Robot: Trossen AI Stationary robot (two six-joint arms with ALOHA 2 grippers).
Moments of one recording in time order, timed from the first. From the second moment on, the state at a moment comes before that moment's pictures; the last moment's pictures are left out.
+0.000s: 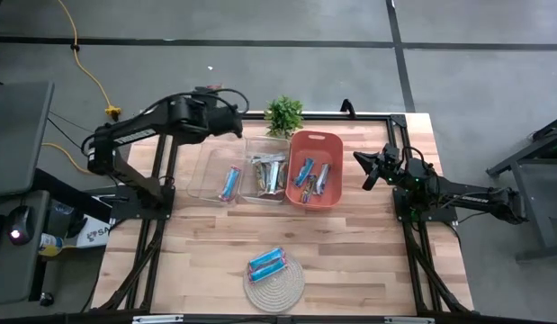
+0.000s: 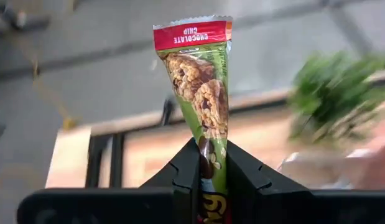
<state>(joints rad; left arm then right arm) 0.21 1.49 1.78 -1.55 -0.86 -1.05 -0.27 0.23 0.01 0.22 0.28 0.36</state>
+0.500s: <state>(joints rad) 0.27 1.41 1.16 -1.11 -0.39 -1.07 -0.27 0.23 0.01 0.22 0.28 0.36</state>
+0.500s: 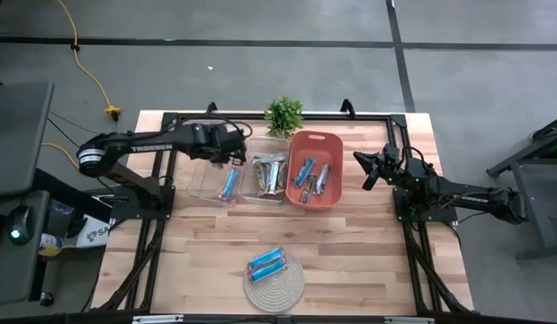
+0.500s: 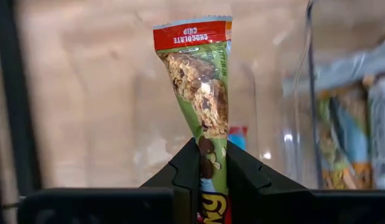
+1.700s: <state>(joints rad) 0.28 1.40 0.85 -0.85 -0.16 -1.04 -0.27 0.23 0.01 0.22 0.28 0.36</state>
